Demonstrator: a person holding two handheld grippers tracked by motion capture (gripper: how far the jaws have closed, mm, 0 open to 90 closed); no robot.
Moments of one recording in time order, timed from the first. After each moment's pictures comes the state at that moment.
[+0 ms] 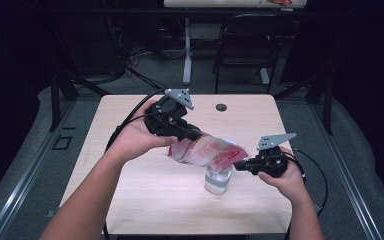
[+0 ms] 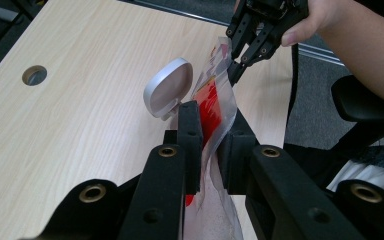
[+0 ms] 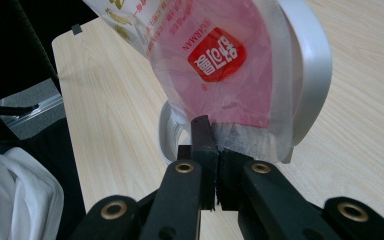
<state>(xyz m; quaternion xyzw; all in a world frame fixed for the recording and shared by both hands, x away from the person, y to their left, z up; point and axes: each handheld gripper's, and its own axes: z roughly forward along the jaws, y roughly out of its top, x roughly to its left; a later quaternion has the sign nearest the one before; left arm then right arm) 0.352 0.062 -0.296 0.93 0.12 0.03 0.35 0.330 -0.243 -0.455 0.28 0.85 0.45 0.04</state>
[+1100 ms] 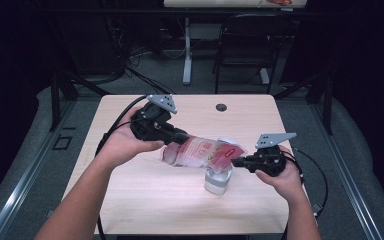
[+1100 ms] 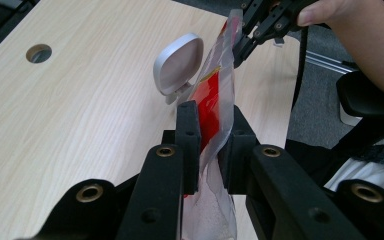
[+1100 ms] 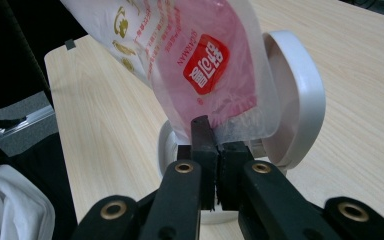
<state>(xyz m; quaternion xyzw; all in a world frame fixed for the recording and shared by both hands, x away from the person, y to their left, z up) 0.354 0.095 -0.316 0.92 0.16 0.02 0.36 0.327 -0.235 -0.448 0.29 0.83 0.47 0.06</state>
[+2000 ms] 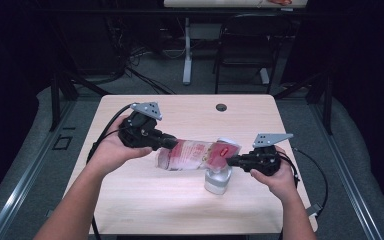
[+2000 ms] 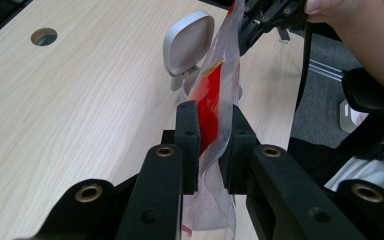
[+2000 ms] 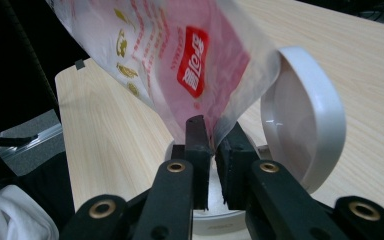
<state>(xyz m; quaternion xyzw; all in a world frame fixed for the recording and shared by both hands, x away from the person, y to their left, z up) 0.351 0.124 -0.339 0.91 0.17 0.02 0.38 0.333 -0.226 -0.457 0.29 0.82 0.50 0.05</state>
